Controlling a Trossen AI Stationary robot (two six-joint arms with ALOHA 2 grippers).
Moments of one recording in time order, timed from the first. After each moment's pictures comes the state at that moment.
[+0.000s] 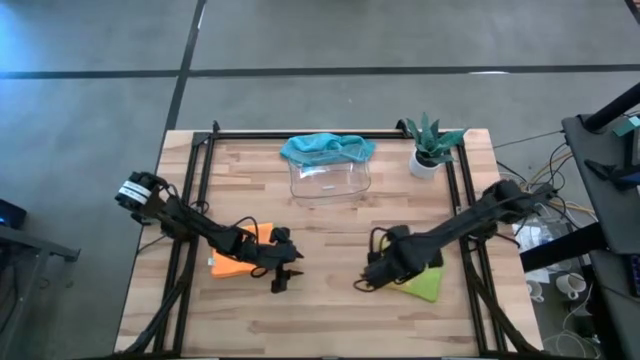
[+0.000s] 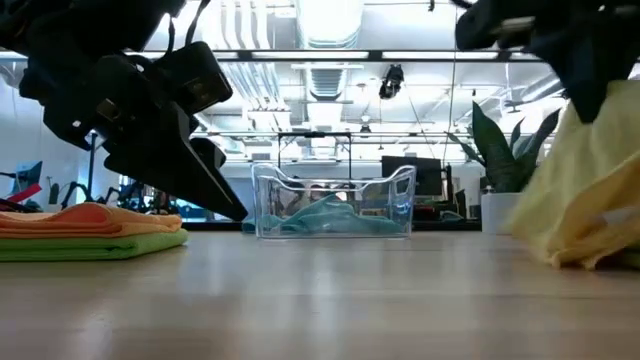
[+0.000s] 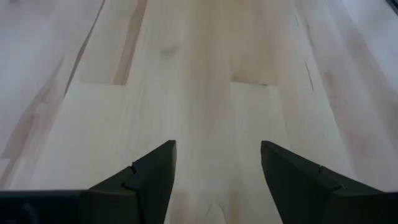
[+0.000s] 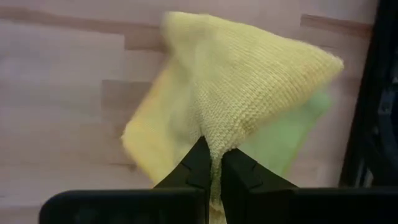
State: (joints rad) left arm -0.38 1.61 0.60 0.36 -0.22 -0.35; right arm 0.48 1.77 1.45 -1.44 0.06 1.94
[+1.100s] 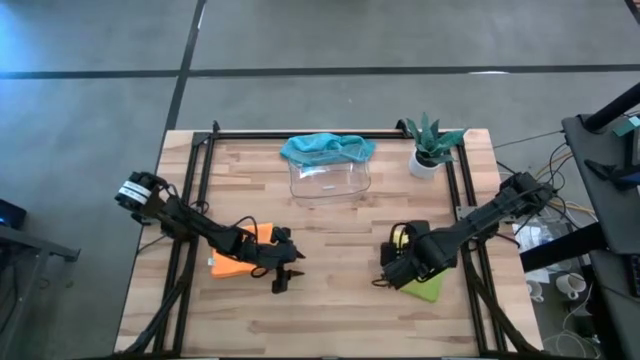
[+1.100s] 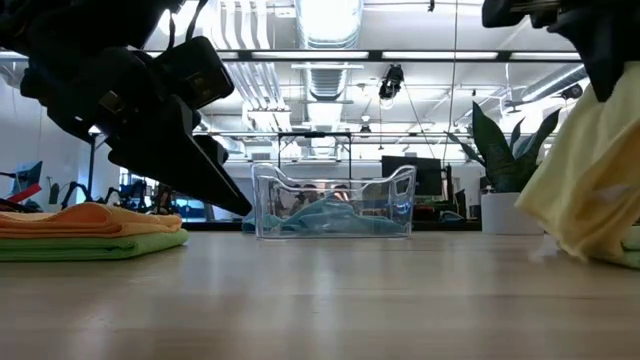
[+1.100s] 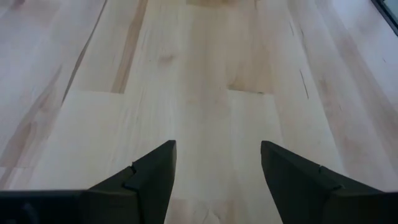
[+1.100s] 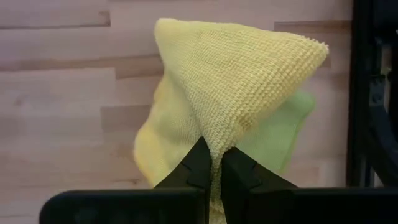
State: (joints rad) left arm -0.38 1.61 0.60 0.38 -0.22 -0.35; right arm 0.53 1.64 1.36 -1.46 0.14 2.14
